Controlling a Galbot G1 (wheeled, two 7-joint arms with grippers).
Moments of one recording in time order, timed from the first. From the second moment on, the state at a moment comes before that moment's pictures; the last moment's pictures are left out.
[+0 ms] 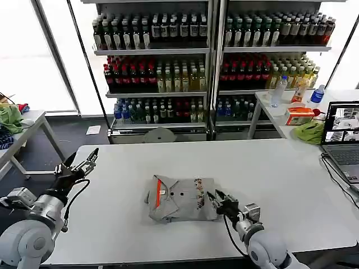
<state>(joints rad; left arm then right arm) 1.30 -1.09 -0.78 -2.12 -0.89 0.40 -0.07 -1.15 1.03 0.17 1.88 0.61 -0.36 0.11</state>
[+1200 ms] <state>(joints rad) 1.34 -1.09 -0.80 -2.15 -0.90 0.38 -0.06 -1.18 1.09 0.12 1.99 0.41 -0.29 0.20</state>
